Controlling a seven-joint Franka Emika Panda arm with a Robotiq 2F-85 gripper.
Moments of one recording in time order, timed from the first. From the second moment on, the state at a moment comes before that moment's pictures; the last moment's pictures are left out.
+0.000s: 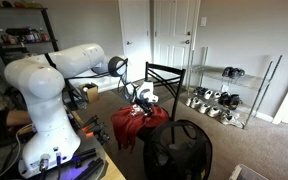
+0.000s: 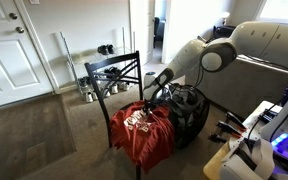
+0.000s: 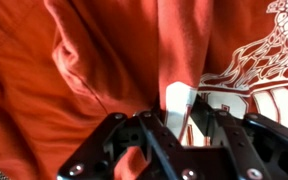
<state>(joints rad) 0.26 1.44 -0.05 -1.15 0.15 2.58 0.28</state>
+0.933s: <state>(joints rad) 0.03 1.31 0.25 -1.42 0.16 3.03 0.10</state>
